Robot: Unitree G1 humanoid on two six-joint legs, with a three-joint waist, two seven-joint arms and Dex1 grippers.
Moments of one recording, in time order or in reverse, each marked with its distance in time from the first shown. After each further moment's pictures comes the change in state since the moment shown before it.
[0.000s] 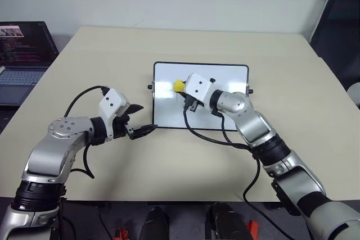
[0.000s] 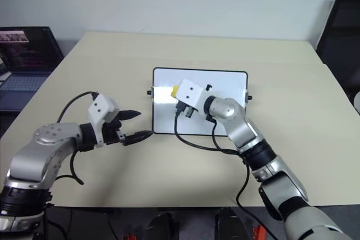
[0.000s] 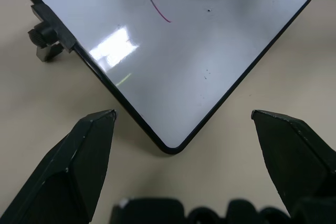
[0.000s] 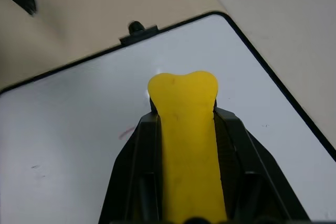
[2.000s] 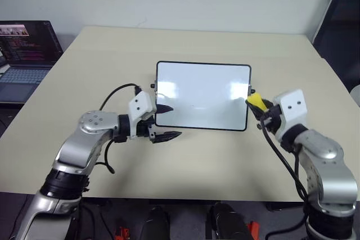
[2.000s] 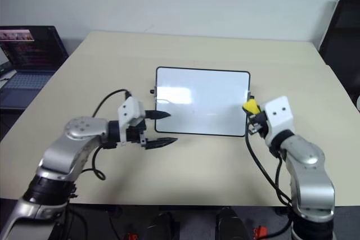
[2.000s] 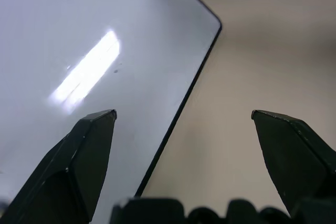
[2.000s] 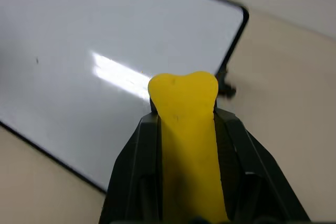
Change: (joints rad) left arm -0.170 -0.118 -0.212 0.082 0.069 -0.197 -0.182; right arm 0.710 -0.076 -0.577 -0.955 0.180 0.656 -0.032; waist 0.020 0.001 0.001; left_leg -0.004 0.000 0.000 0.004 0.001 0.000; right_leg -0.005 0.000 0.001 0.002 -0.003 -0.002
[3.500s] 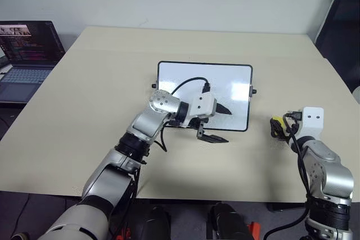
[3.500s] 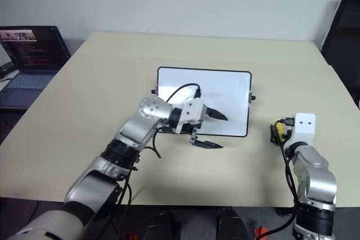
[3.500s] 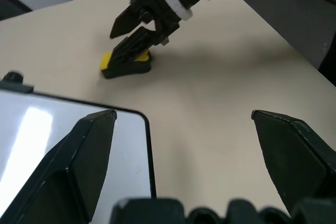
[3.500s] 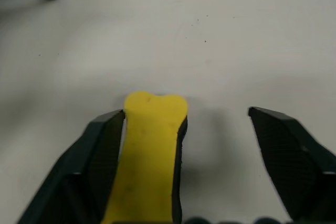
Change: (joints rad) left arm -0.316 -0.348 -0.189 0.382 0.171 -0.257 -0.203; right arm -0.065 0.034 -0.205 0.441 0.139 -0.095 -0.295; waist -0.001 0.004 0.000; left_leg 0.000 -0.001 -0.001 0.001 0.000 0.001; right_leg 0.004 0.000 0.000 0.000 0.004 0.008
